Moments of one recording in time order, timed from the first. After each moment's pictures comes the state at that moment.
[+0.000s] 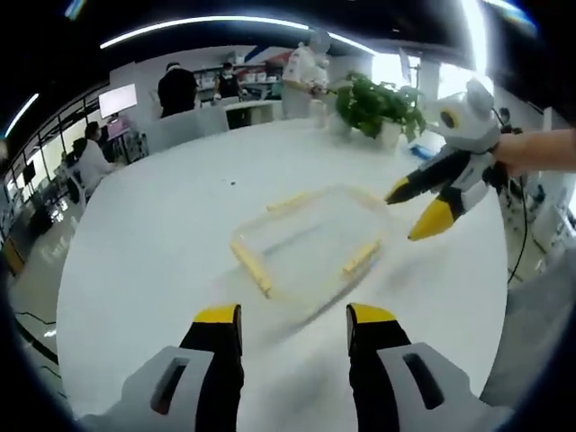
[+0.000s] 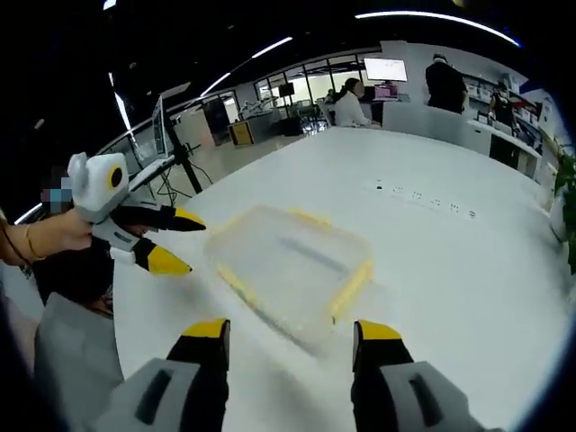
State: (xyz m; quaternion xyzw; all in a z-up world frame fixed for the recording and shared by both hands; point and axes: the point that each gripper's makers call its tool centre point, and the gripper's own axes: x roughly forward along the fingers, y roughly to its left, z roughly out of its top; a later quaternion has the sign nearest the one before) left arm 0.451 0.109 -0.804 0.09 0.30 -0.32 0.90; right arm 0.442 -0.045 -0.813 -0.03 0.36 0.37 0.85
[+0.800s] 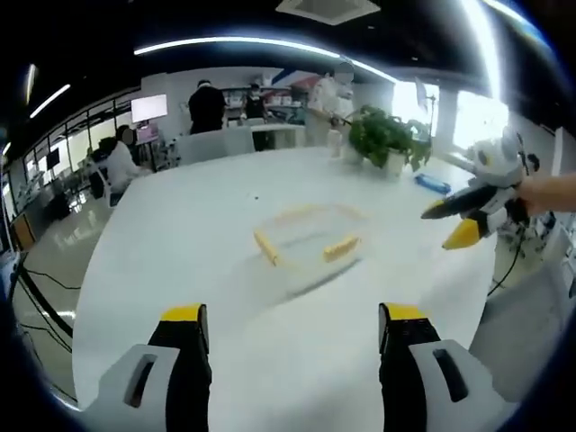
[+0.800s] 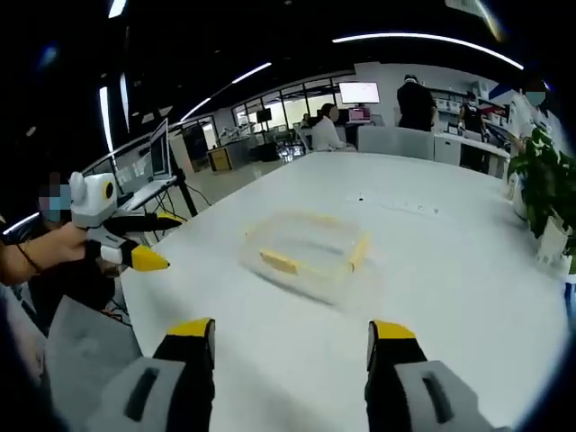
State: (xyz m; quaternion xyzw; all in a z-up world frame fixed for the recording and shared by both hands) left arm 0.375 0.154 -0.763 0.05 0.25 -0.27 0.93; right arm 0.354 -0.061 -0.777 -0.01 0.31 0.32 0.90
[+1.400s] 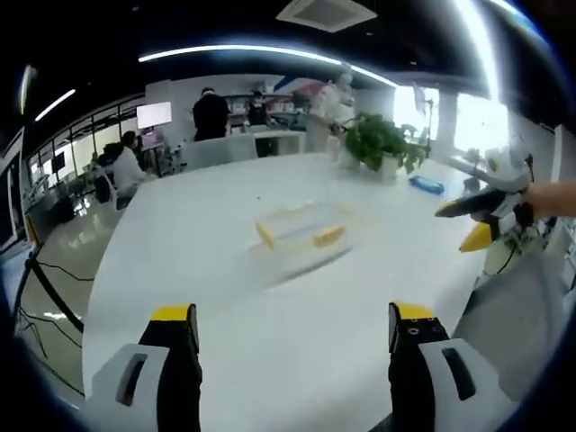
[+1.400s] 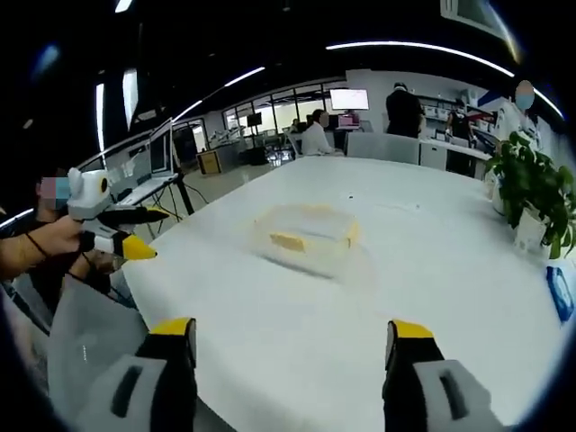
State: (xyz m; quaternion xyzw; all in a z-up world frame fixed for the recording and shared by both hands) left arm 0.332 0.169 -0.758 0.06 0.24 -0.26 0.93; right arm 0.299 -0.073 -0.769 -0.01 0.29 0.28 0.91
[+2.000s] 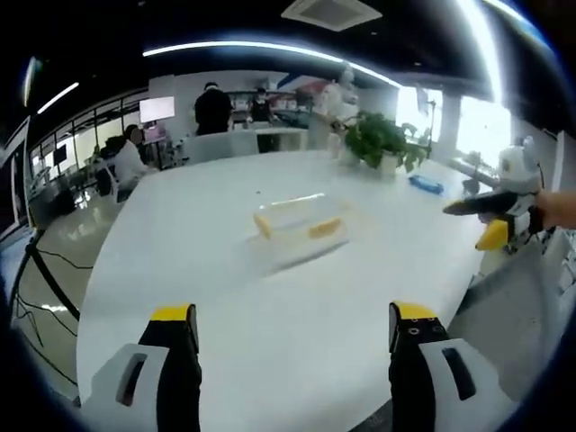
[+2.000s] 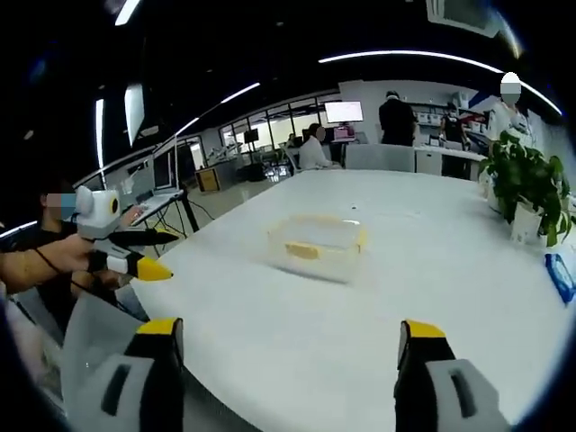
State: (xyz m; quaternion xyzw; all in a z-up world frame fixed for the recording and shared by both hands) left arm 0.319 0.167 -0.763 0.04 0.24 -0.26 0.93; right arm 0.278 -0.059 -0.755 0.02 0.26 0.29 0.92
